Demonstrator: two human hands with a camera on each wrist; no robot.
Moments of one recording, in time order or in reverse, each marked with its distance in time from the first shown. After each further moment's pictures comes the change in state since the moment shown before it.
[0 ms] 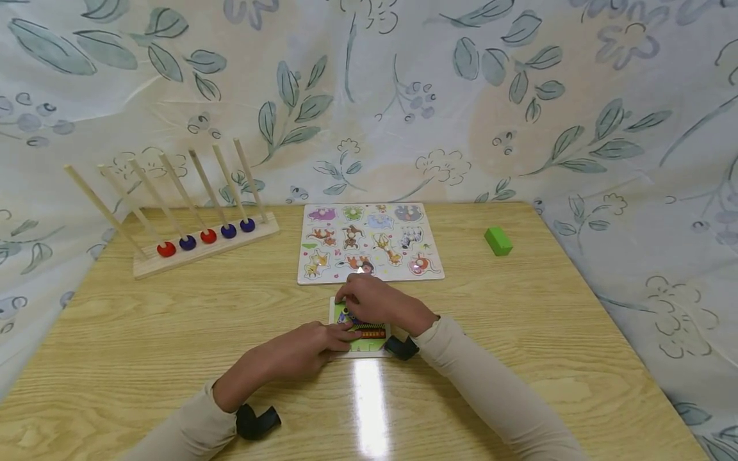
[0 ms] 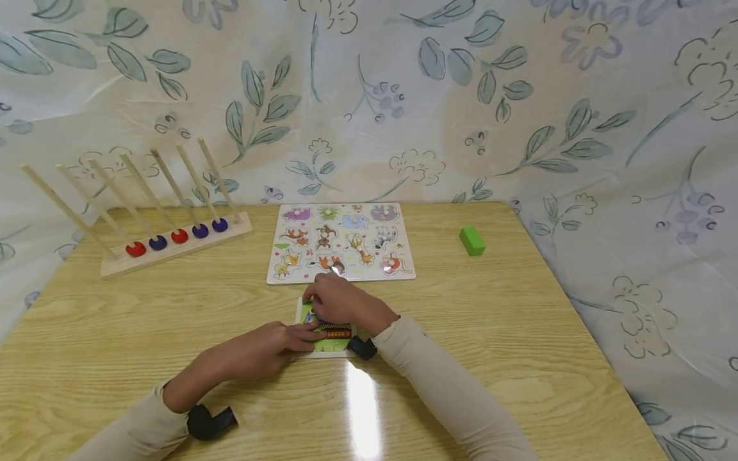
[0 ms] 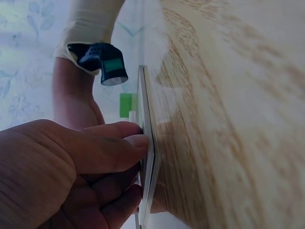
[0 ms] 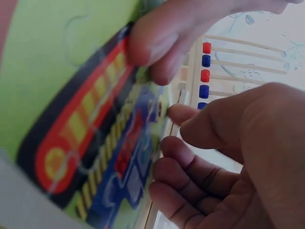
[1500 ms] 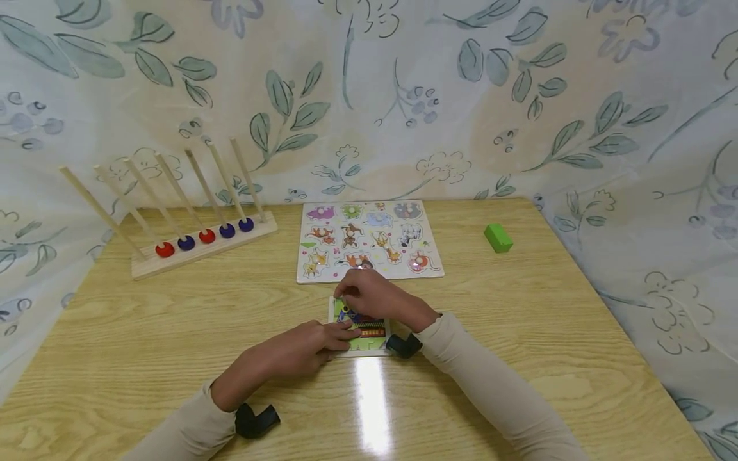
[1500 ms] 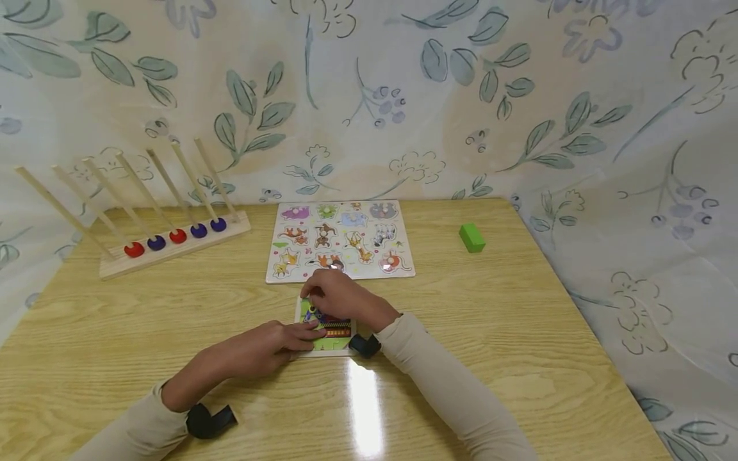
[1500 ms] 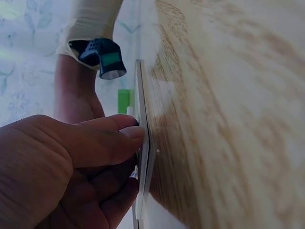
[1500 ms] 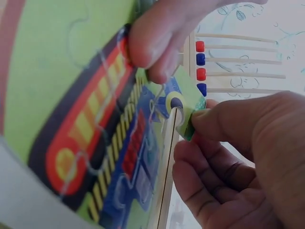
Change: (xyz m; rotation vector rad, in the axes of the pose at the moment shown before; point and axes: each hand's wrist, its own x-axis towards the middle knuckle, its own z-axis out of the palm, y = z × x) left_hand -0.002 -0.001 -0.001 0.036 -0.024 0.039; right_hand 0.000 0.011 0.001 0.142 0.122 -0.074
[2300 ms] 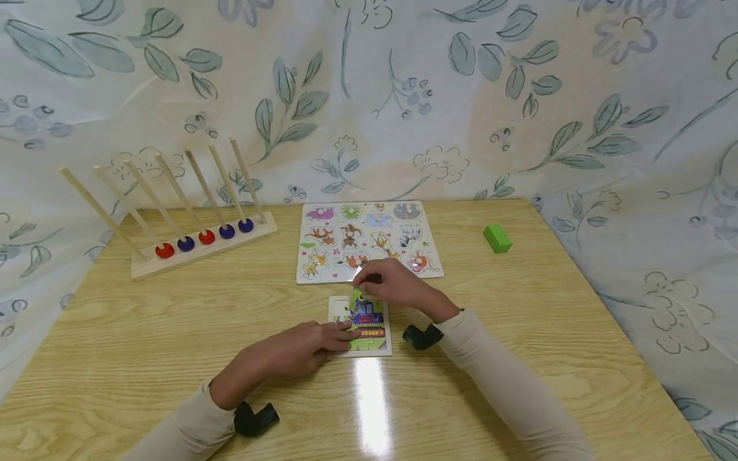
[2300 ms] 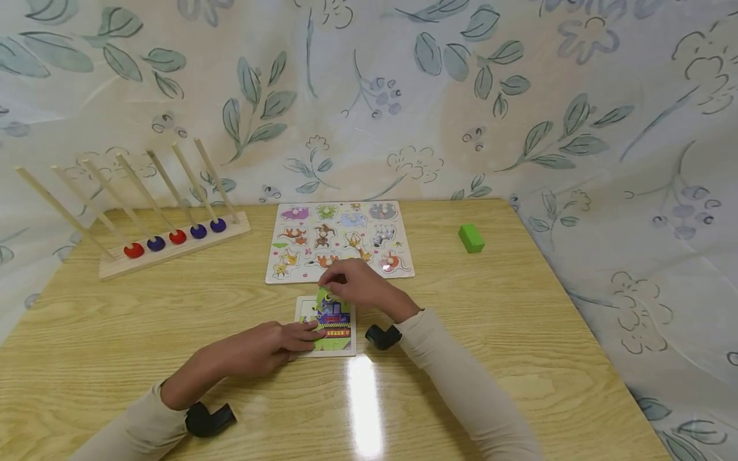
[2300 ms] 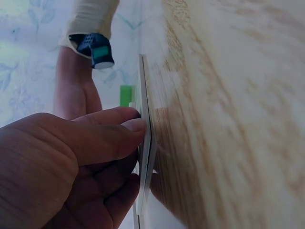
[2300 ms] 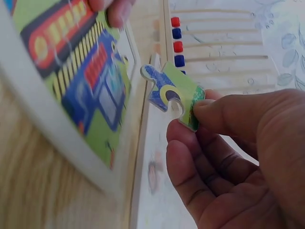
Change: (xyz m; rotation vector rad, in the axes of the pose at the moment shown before) left_hand -0.003 -0.004 -0.001 -0.009 -0.032 0.017; right_hand -0.020 0.013 -0.028 0.216 0.069 0.094
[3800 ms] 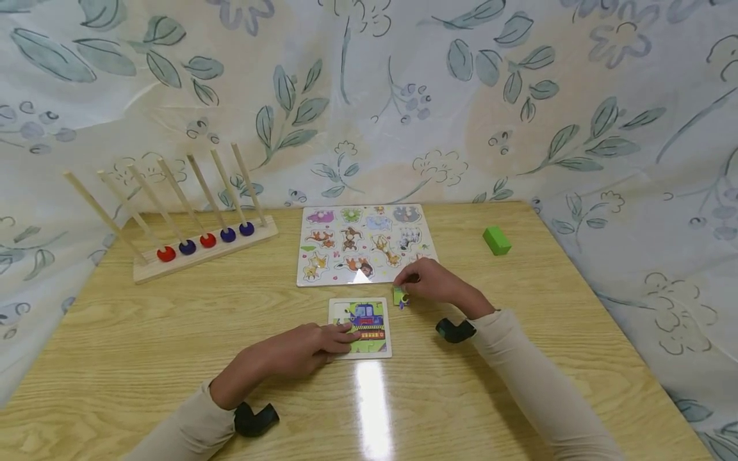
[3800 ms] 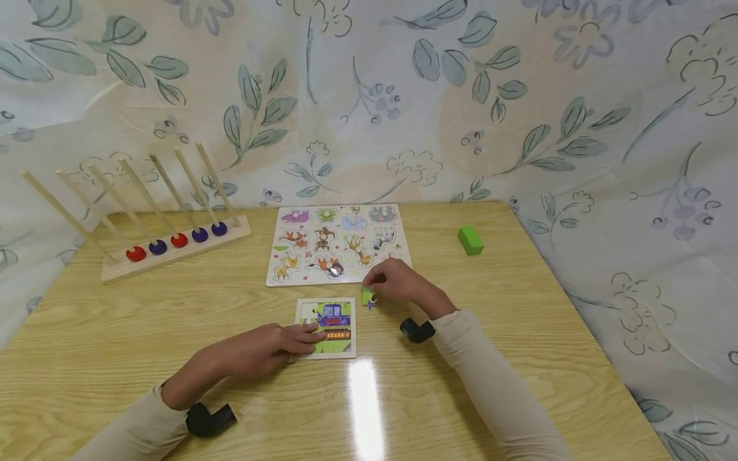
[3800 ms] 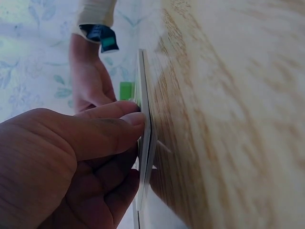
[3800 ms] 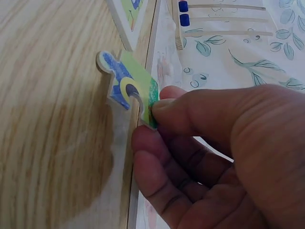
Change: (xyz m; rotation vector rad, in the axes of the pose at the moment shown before) left_hand 0.000 0.003 -0.006 -0.041 -0.029 -0.024; right_hand -0.034 0.039 -0.047 -0.099 -0.067 0.136
